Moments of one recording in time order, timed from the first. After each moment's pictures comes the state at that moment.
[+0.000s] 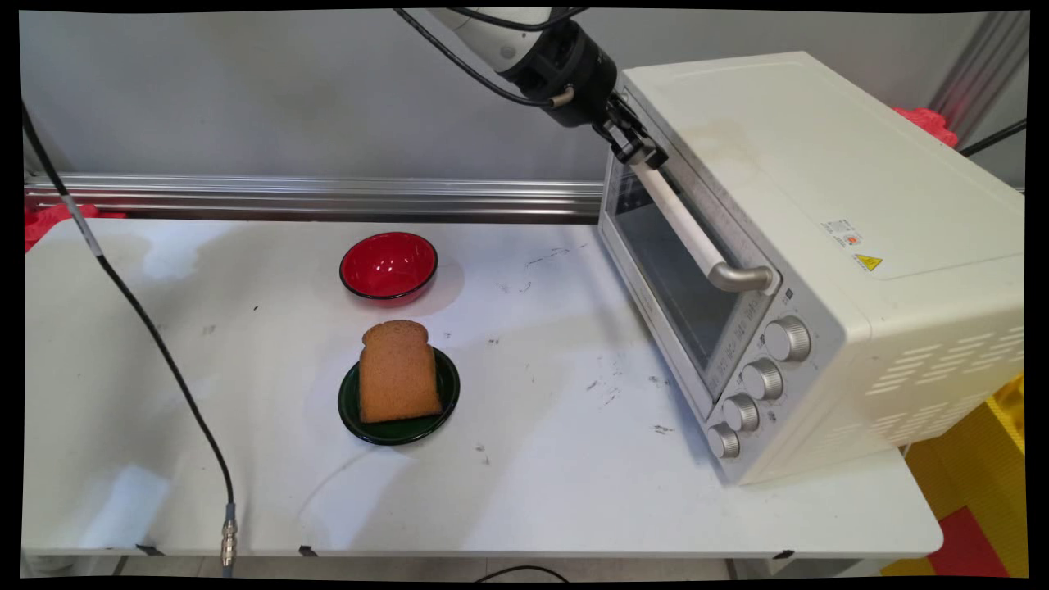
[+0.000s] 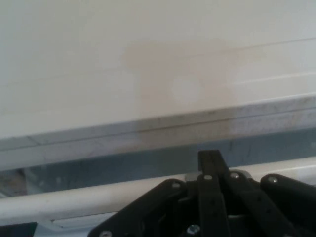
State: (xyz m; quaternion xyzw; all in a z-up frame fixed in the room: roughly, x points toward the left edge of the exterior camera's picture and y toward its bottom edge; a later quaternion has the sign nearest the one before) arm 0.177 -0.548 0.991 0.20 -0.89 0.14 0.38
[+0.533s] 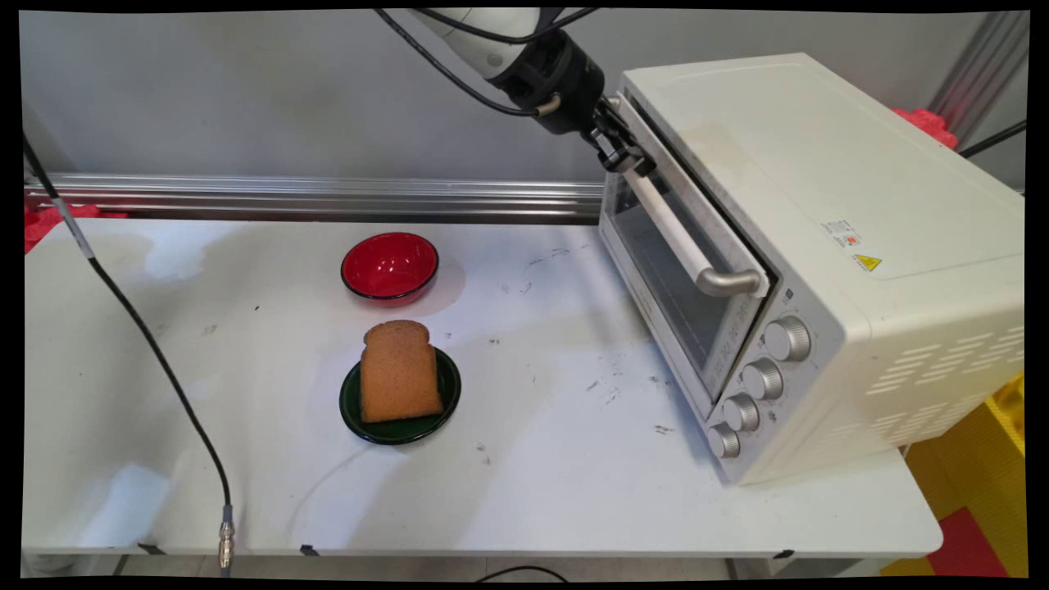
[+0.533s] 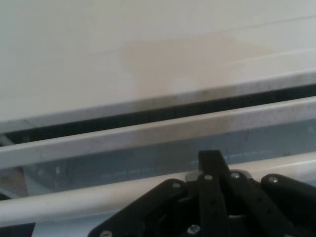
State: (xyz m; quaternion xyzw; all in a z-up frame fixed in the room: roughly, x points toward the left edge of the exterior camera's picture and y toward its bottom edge) arm 0.187 -0.546 0.981 0.19 -0.90 0.13 0.37
